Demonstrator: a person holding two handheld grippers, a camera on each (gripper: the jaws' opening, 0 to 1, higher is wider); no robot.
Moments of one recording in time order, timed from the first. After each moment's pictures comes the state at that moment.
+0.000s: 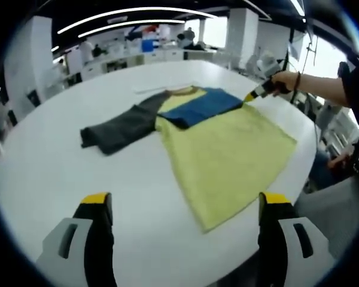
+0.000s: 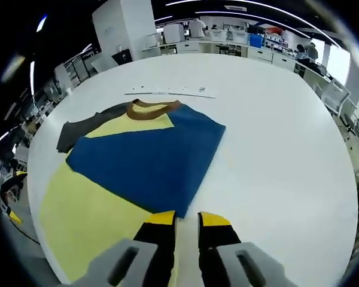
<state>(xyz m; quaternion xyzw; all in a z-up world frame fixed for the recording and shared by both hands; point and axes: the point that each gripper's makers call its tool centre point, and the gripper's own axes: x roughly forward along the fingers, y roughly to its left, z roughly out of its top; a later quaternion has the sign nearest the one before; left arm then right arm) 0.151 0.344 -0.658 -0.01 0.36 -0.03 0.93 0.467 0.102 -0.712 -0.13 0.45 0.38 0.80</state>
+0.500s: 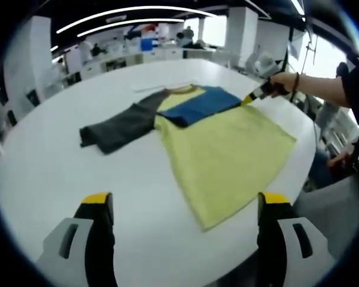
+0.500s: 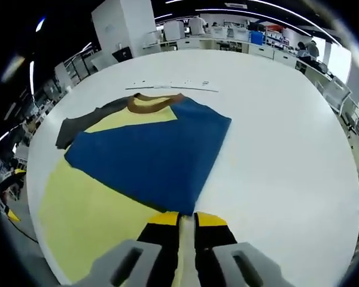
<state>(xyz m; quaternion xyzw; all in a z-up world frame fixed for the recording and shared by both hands) 0.150 0.344 -0.658 -0.01 0.36 -0.04 0.93 0.464 0.105 -0.723 -0.14 0.46 0.38 0.79</state>
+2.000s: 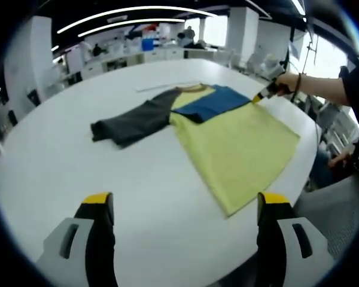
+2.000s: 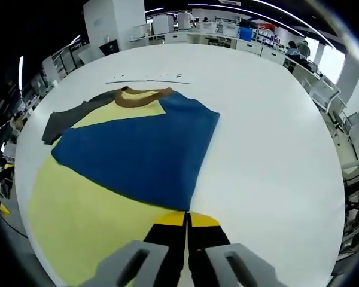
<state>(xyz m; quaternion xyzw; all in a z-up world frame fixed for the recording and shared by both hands) 0.150 0.347 -0.659 -0.01 0.37 -0.03 0.93 0.481 0.055 -0.723 -0.17 0.47 0.32 0.80</state>
